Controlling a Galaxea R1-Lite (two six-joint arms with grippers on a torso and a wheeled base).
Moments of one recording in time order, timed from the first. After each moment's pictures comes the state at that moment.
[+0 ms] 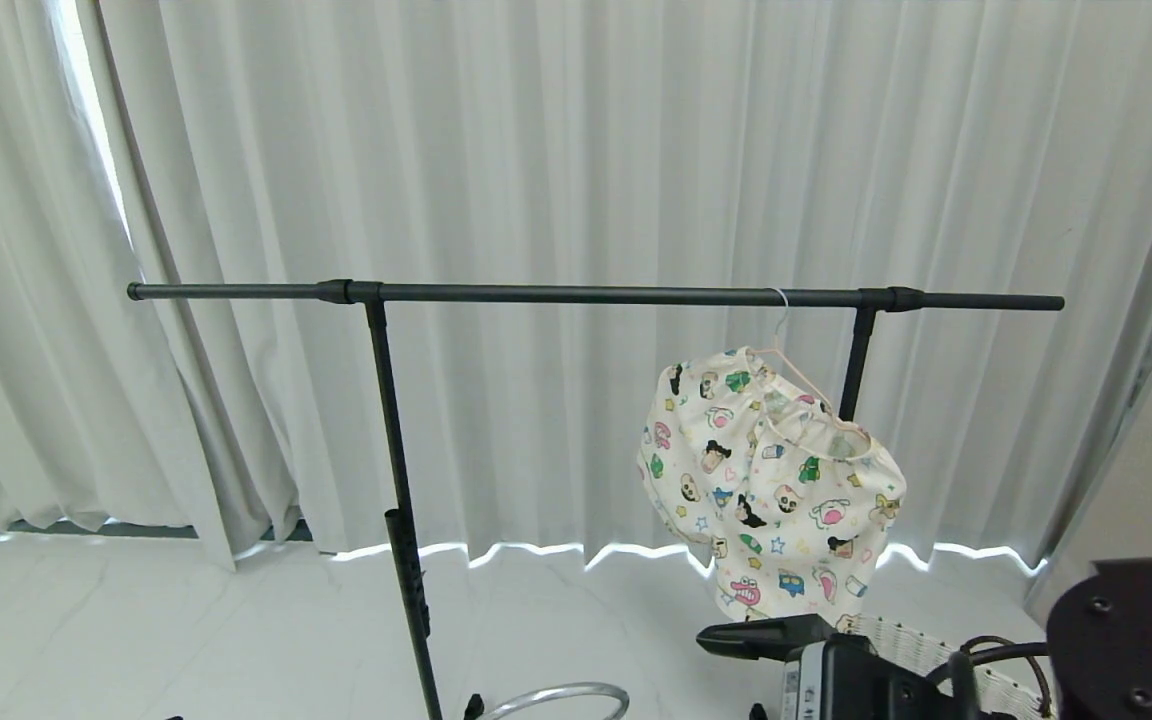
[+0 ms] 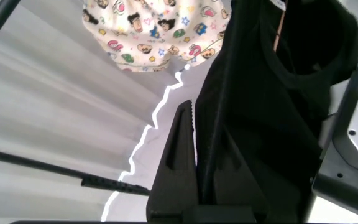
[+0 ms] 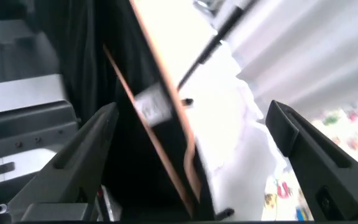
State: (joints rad) left arm -1.16 0.99 -0.37 -0.17 0.27 0.43; right arm 1.23 1.48 -0.59 -0.44 -0.03 -0.20
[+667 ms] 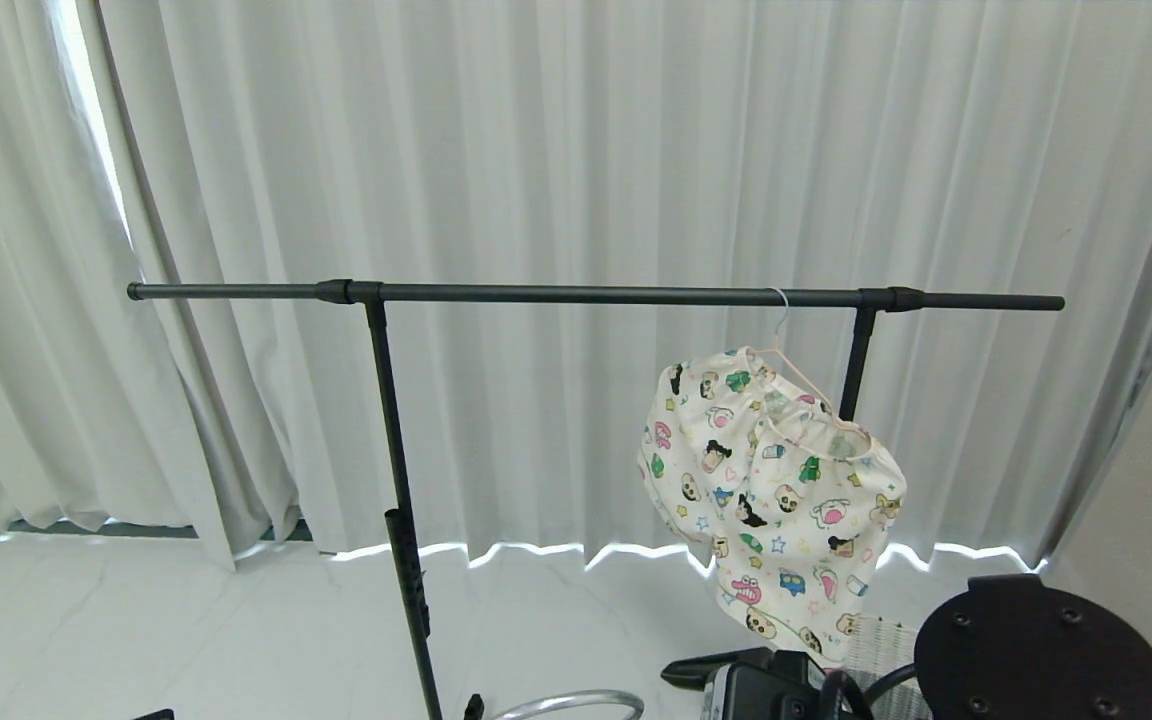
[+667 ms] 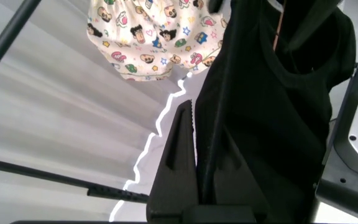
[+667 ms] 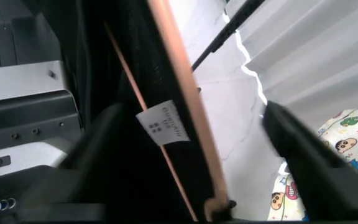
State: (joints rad) left arm -1.17 0.99 -0.40 -0.17 0.27 0.46; right arm 1.23 1.58 -0.62 -0.44 -0.02 -0.20
